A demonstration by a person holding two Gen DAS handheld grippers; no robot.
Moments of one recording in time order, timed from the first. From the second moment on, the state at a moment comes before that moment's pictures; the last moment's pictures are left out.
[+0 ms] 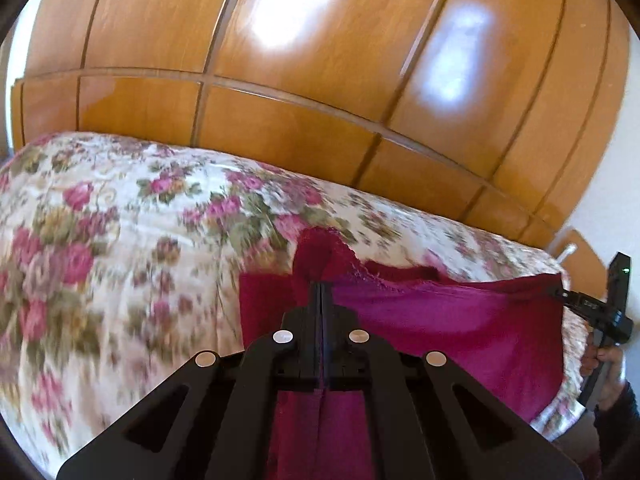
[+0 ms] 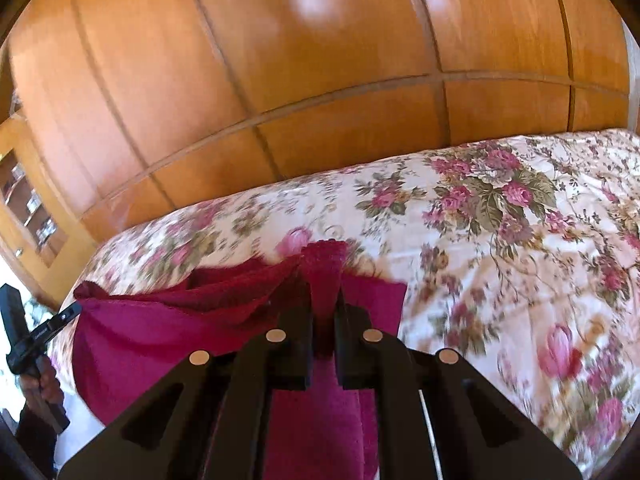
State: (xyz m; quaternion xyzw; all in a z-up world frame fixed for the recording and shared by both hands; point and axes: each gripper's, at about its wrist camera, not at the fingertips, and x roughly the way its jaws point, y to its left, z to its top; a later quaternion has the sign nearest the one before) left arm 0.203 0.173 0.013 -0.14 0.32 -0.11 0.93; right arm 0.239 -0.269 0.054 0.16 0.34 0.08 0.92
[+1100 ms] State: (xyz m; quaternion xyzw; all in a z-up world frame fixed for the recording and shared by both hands) left arm 0.137 0.192 -0.077 -0.17 0.41 -0.05 0.89; right arm 0.131 -0.272 -0.043 0.19 0.47 0.14 0.85
